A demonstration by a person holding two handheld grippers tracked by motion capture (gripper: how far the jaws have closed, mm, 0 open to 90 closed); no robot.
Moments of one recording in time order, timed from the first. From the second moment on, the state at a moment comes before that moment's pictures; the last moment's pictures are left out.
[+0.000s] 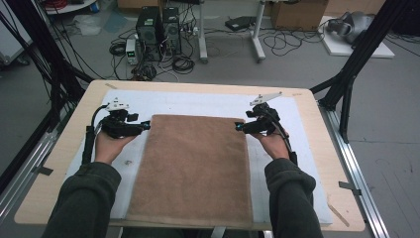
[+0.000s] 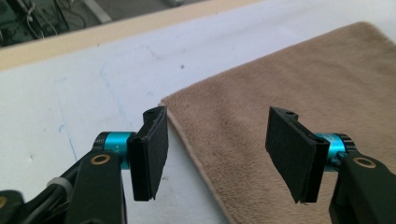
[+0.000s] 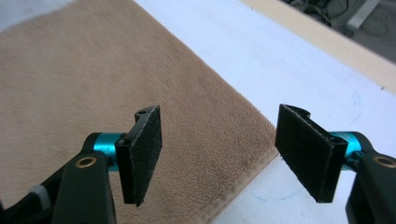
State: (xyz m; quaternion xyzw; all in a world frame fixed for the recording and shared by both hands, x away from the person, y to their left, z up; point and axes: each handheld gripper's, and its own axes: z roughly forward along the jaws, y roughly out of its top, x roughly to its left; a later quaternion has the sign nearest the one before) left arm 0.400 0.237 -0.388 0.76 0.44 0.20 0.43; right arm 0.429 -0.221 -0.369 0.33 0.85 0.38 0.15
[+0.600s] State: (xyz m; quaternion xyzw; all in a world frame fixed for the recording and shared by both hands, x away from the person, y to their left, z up) left arm 0.441 0.232 -0.448 0.77 0.48 0.17 0.40; right arm 0.470 -0.221 -0.436 0.38 0.85 0.33 0.13
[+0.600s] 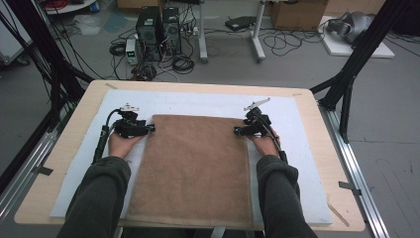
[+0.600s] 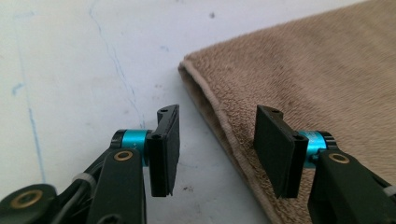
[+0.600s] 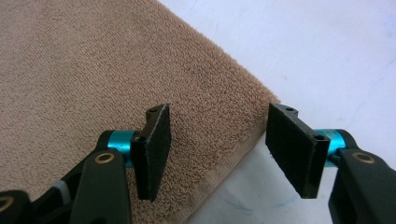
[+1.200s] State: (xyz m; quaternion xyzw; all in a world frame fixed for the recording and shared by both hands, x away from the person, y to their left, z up) left arm 0.440 0.227 -0.446 0.76 0.49 0.14 0.41; right arm 0.472 -0.227 -0.438 0.40 0.84 0.37 0.06
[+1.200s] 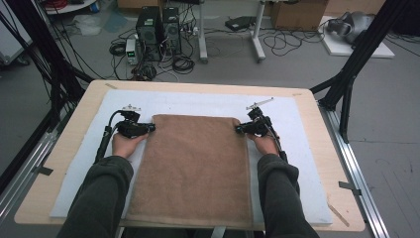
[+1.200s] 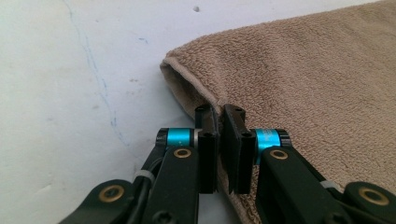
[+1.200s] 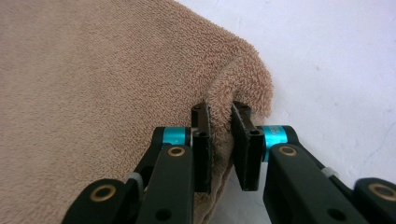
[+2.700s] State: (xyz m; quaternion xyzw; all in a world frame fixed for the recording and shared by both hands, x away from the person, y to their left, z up) left arm 0.301 0.248 -0.408 0.81 0.35 0.11 0.47; right arm 0.337 -0.238 -0.395 0.28 0.85 0.44 -0.01
